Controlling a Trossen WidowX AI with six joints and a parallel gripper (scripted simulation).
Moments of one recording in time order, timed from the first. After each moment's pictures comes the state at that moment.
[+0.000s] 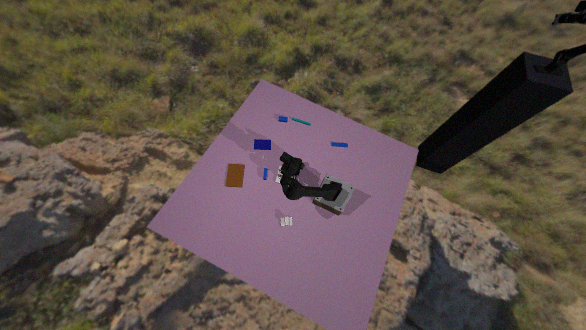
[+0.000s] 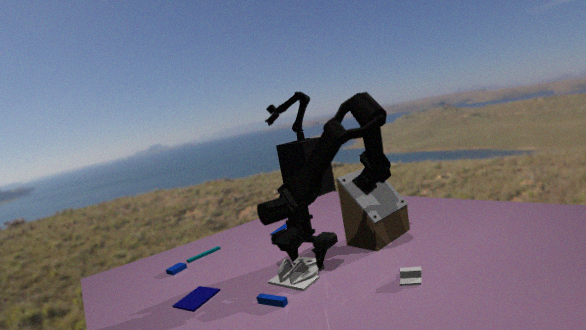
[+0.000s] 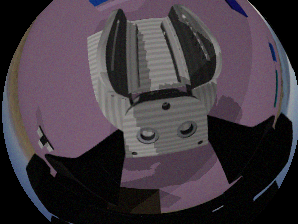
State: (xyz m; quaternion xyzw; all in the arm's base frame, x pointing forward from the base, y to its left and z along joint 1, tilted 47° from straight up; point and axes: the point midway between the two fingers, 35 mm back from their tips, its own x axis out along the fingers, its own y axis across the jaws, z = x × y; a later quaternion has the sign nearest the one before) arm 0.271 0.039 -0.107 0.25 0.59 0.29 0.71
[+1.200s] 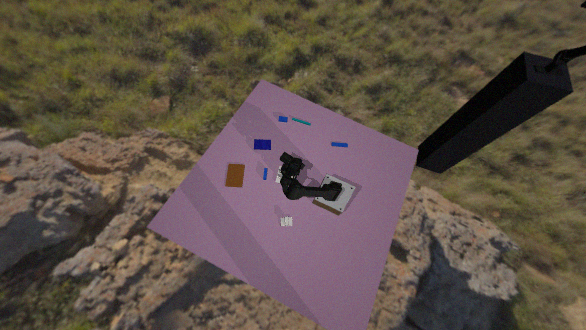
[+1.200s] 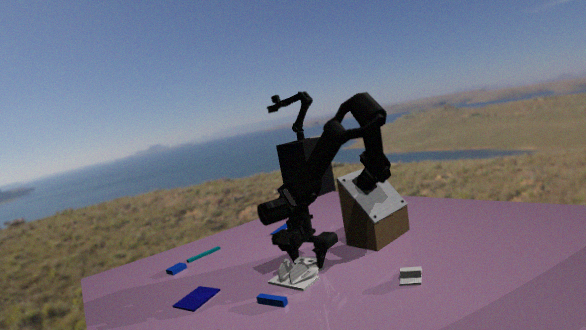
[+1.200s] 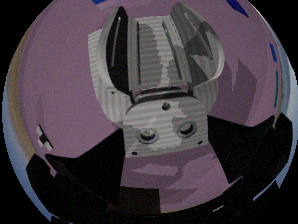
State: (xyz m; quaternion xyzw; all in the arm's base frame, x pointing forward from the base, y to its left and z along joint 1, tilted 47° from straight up) arm 0.270 0.039 -0.106 0.25 0.59 0.30 0.71
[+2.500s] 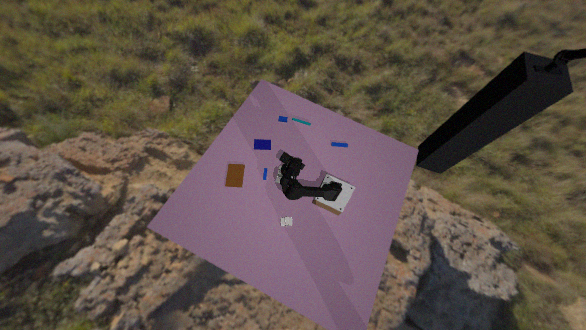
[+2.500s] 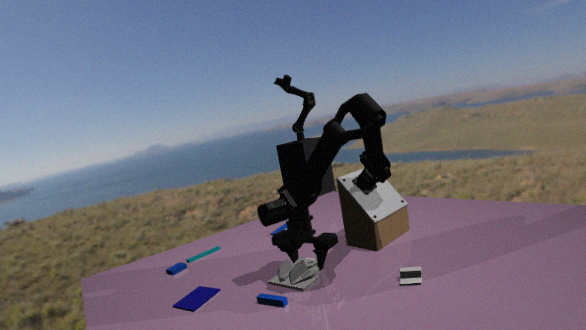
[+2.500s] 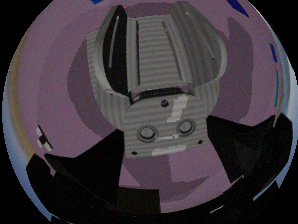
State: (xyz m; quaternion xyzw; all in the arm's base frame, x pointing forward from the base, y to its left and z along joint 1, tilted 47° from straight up) arm 0.270 0.041 -0.108 0.25 0.59 0.30 0.71
